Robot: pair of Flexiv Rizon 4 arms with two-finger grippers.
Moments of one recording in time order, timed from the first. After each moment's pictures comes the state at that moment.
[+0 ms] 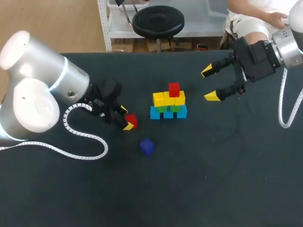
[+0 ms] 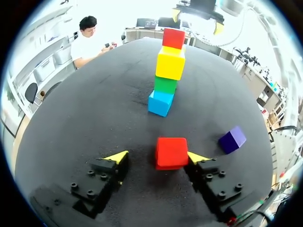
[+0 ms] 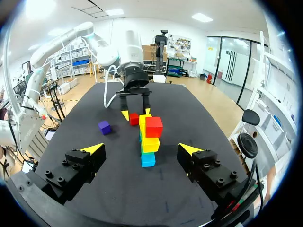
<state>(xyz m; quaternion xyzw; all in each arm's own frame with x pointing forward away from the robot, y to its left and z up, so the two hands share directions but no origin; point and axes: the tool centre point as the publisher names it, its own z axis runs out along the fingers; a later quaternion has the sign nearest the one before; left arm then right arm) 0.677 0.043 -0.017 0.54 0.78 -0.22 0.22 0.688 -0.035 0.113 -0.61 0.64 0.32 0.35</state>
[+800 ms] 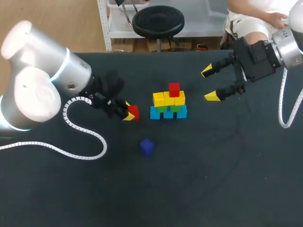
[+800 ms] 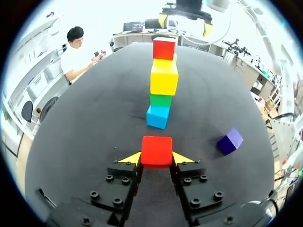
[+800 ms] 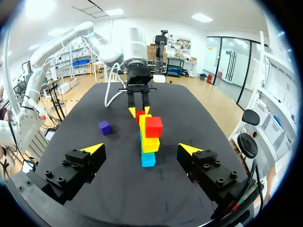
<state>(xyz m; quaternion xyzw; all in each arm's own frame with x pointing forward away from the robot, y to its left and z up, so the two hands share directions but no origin) 0.688 0.034 0.001 0.59 0.74 -0.22 0.24 0.688 -0.035 0.113 -0.61 0.64 0.32 0.35</state>
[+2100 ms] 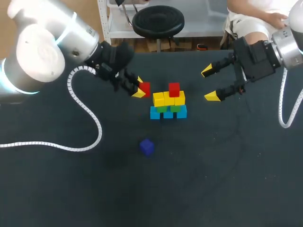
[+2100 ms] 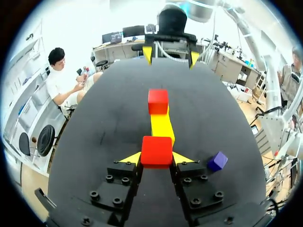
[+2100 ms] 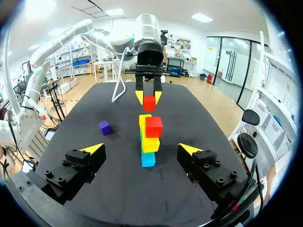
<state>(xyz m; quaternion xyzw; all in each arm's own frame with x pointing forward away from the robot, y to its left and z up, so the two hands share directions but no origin) 0.713 -0.005 0.077 0.66 0.67 -0.25 0.24 0.688 -0.035 0.113 -0.61 0.64 0.32 0.35</state>
